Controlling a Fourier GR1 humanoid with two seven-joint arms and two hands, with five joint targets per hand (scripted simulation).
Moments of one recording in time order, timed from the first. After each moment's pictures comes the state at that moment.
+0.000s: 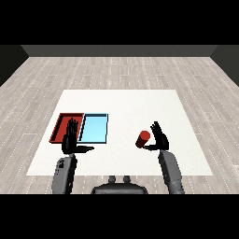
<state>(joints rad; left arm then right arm) -0.02 0.05 0.07 -1.59 0.12 -0.07 -0.42 -0.17 -0.07 -0.13 -1.14 -0.16 0.28 -0.38</state>
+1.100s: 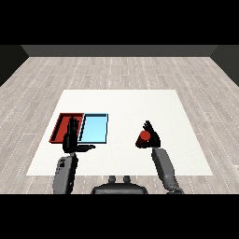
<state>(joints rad) -0.03 0.04 0.06 -1.61 0.09 -0.04 -0.39 -0.28 -0.03 -0.09 -0.96 -0.16 0.26 -0.41</state>
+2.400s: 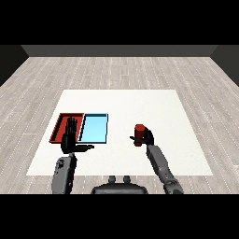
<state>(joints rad) -0.03 0.05 0.07 -1.62 0.10 -0.05 -0.40 -0.42 -0.01 -0.05 -0.72 -0.12 -0.01 -0.49</state>
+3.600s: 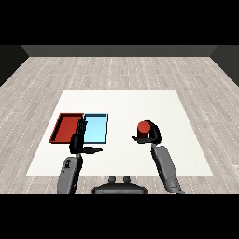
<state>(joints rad) -0.02 0.01 -0.05 -1.64 0.04 -0.03 -0.35 -0.24 -0.04 0.06 -1.34 -0.05 -0.05 -0.30</state>
